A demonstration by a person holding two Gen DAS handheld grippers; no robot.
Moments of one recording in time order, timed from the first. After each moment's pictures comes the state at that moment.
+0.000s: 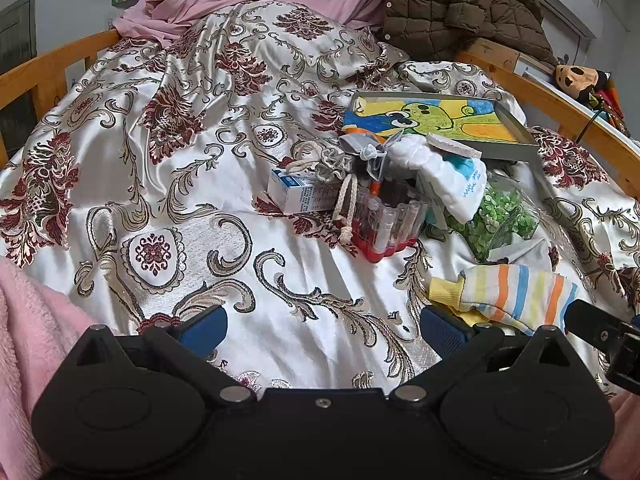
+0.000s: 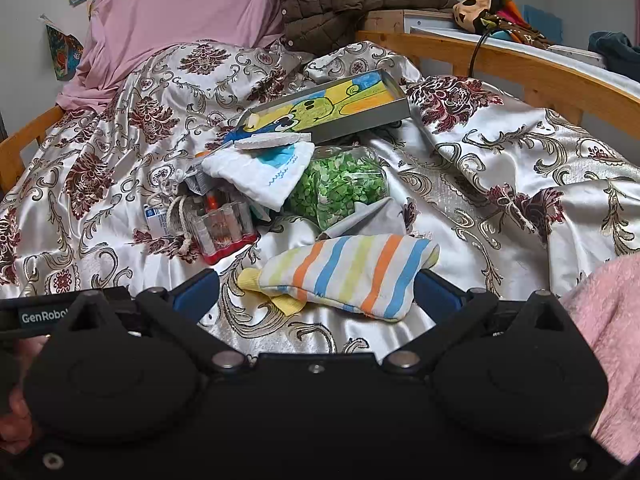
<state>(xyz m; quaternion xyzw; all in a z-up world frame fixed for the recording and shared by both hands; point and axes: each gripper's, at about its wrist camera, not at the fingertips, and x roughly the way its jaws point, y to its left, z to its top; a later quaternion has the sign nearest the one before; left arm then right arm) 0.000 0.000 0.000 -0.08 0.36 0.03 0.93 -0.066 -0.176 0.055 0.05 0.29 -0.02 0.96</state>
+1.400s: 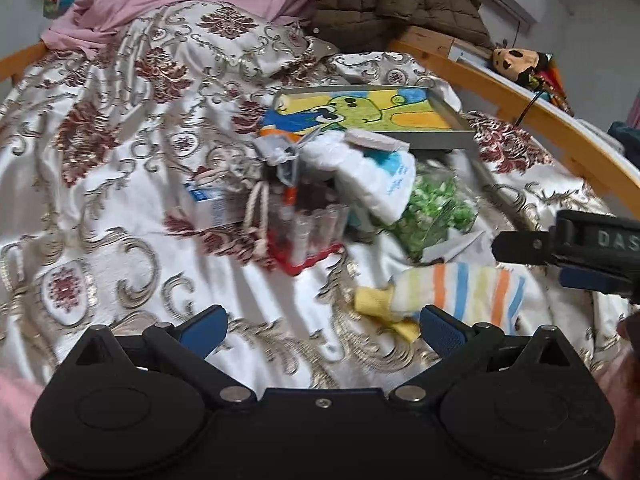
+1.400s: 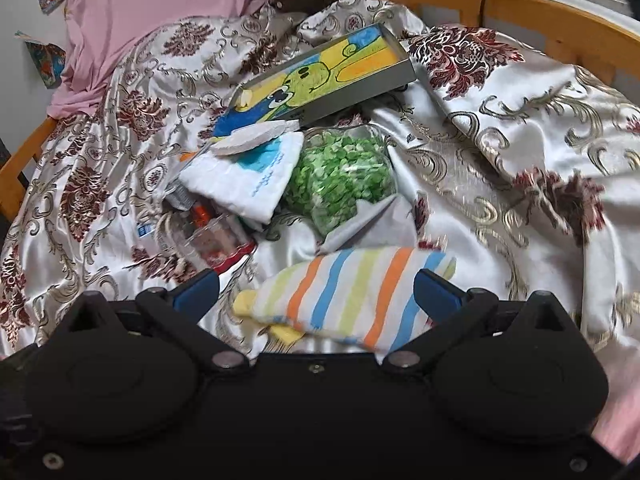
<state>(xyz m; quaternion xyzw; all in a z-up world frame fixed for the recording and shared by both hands) 0.035 -0.028 -0.003 -0.08 0.35 -0.07 0.93 0.024 -0.223 0.060 0.11 0.37 0.01 0.92</state>
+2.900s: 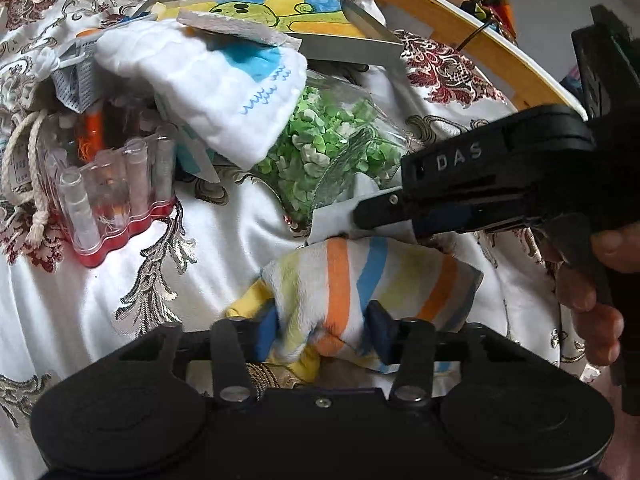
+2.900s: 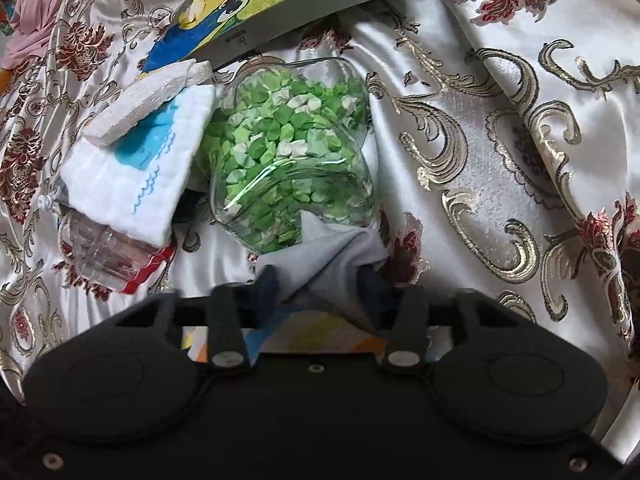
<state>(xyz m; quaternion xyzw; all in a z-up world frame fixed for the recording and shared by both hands) 0.142 -0.111 -0.078 -0.12 0.44 -0.22 0.86 0.190 -0.261 -0.022 0.11 0.52 0.01 0.85</state>
